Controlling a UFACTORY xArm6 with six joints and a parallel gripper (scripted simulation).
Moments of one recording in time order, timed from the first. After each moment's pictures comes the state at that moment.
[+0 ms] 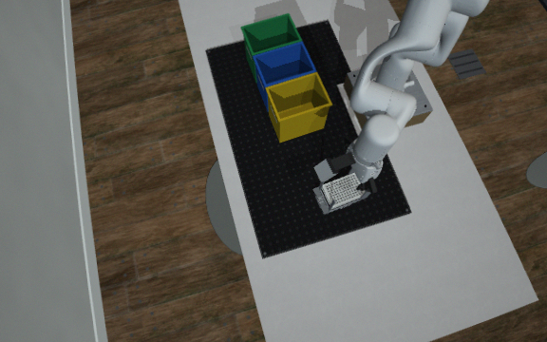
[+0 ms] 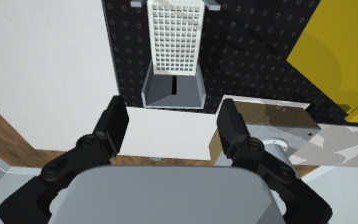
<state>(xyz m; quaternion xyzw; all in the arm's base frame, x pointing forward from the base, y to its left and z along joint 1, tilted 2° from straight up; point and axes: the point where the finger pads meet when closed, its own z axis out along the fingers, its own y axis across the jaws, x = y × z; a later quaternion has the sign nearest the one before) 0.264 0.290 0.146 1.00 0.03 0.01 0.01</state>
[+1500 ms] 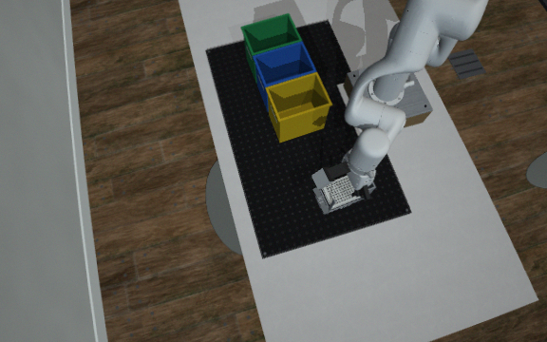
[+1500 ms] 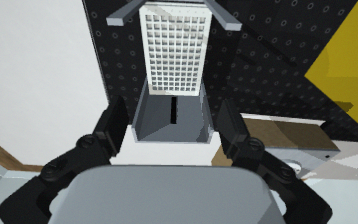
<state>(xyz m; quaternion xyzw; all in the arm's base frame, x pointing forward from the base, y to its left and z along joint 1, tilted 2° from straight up) 0.266 0.289 0.080 1.00 0.03 0.01 0.01</state>
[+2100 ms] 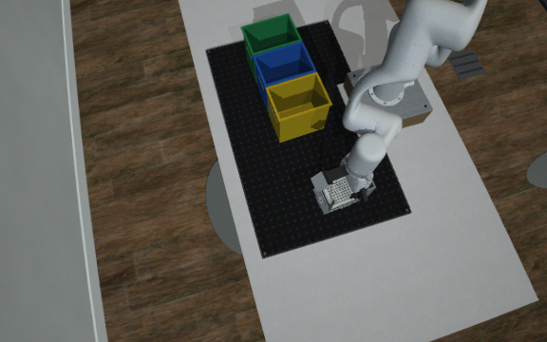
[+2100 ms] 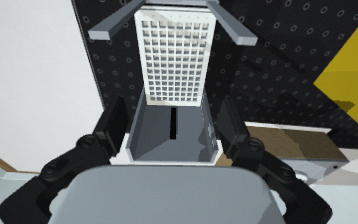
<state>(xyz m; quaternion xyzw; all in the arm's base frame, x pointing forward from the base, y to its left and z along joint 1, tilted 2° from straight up) 0.267 0.288 0.054 1.00 0.03 0.01 0.01</state>
